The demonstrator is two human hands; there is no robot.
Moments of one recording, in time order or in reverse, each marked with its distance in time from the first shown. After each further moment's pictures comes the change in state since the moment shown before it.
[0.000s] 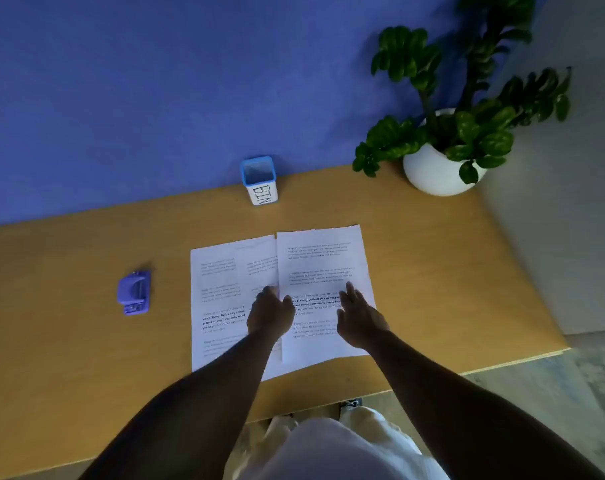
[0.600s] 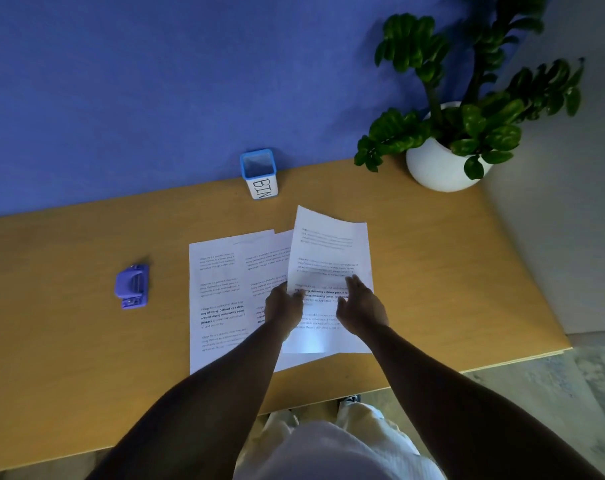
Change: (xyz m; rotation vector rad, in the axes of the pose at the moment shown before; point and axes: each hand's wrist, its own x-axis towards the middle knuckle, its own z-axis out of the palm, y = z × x) left_hand 0.004 0.013 0.024 -0.367 -0.027 -0.015; right_hand 0.008 -0.004 -0.008 0.143 0.164 0.115
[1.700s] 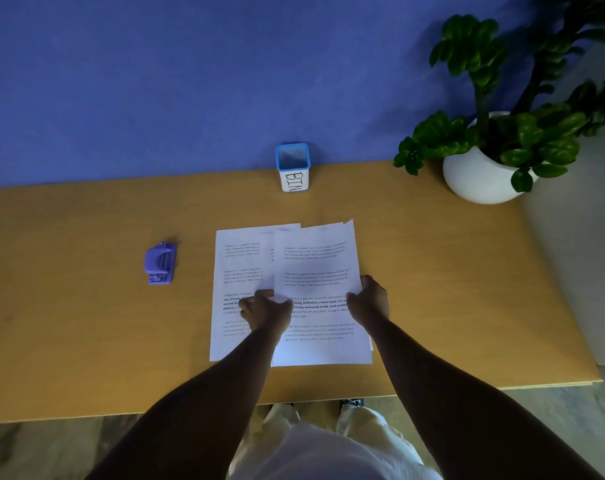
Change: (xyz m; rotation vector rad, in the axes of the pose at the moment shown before) left_hand -0.004 -0.045 -0.035 0.002 0.311 -0.333; right_hand 0.014 -0.030 0.010 0.360 0.062 0.147
